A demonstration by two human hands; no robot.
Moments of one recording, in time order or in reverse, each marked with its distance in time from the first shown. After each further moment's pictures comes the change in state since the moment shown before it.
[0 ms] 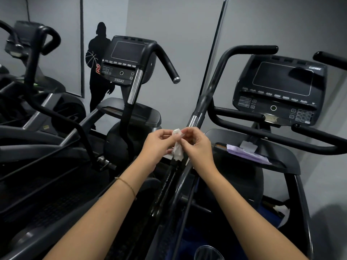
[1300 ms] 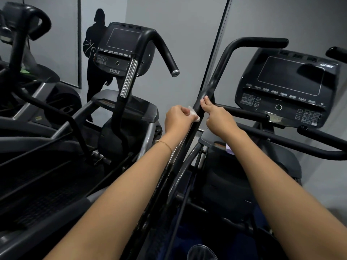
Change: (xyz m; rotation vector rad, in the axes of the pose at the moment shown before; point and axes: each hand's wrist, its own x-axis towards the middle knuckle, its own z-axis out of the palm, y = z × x) left_hand 0.093 0.009 0.067 0.445 0.250 0.121; right_hand 0.112 0.016 -0.069 -1.137 -0.292 0.045
